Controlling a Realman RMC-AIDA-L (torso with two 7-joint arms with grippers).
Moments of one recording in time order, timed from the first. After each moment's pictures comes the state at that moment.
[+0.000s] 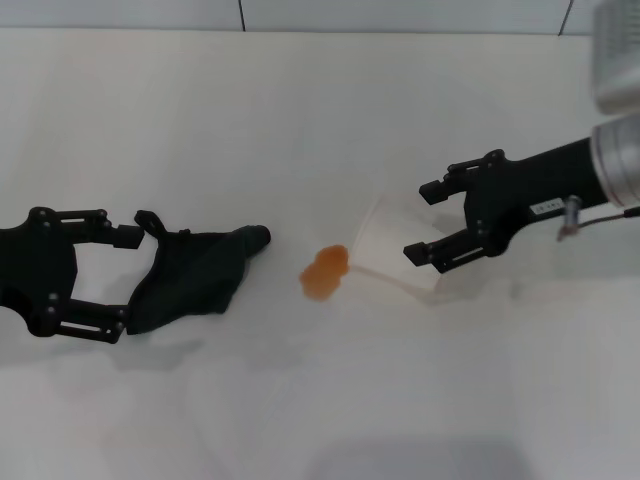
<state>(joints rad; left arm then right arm) -0.38 -1.97 0.85 1.10 2.03 1.83 -1.49 0.52 2.01 -1.32 -1.21 -2.02 -1.42 1.91</state>
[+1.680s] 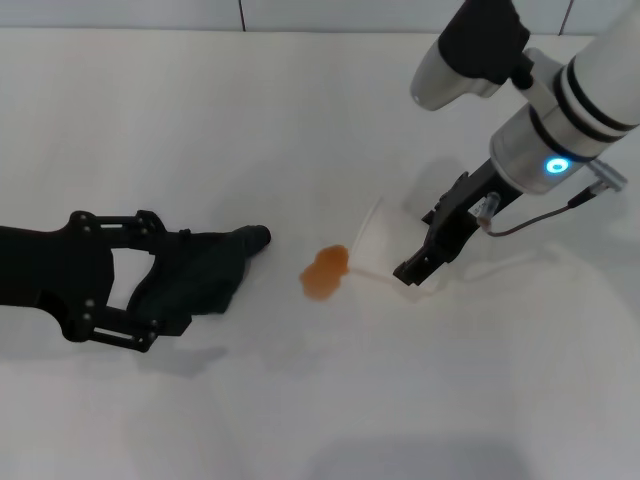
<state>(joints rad) -0.41 -2.00 0.90 1.10 2.06 1.82 -1.47 0.84 2.02 -1.52 -0.99 -2.35 -1.37 2.41</state>
